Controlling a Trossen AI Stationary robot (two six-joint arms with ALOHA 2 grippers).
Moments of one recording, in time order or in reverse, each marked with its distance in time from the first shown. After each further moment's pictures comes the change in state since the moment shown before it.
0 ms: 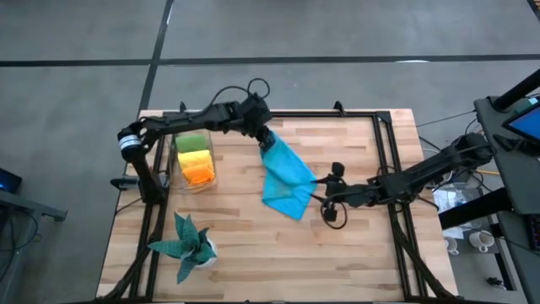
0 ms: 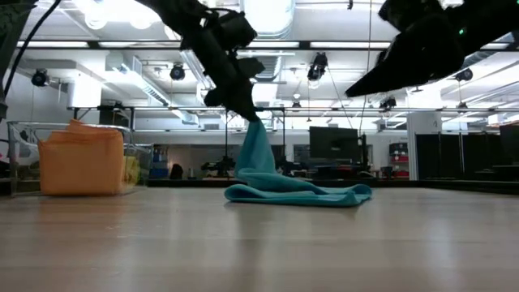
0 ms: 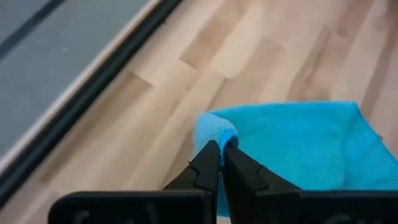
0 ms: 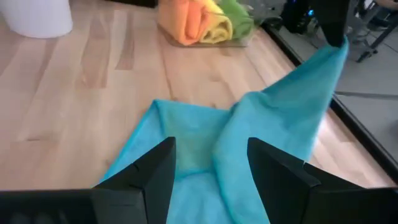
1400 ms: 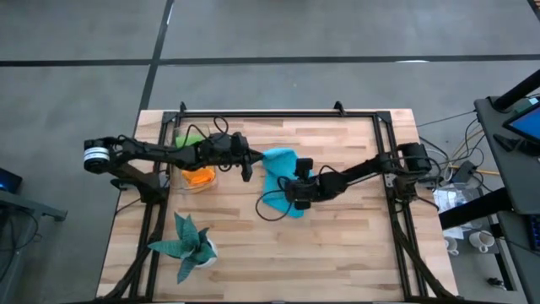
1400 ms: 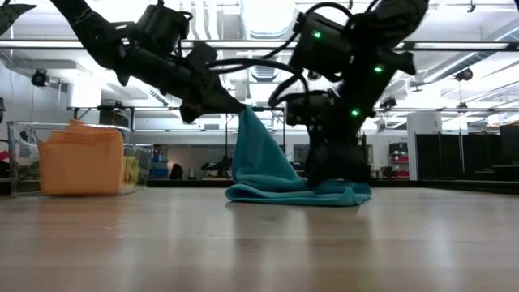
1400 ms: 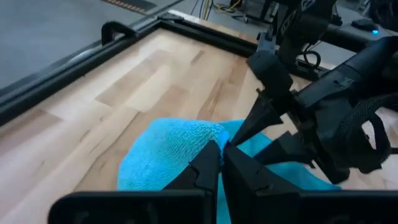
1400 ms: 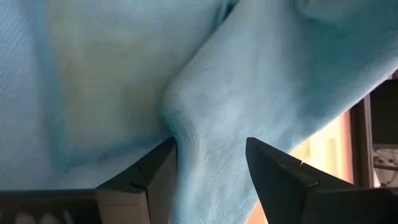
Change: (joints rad) left arm -0.160 -0.330 -0.815 1.009 0.073 -0.068; right arm -0.231 0.690 0.512 -0.450 0.024 -0.172
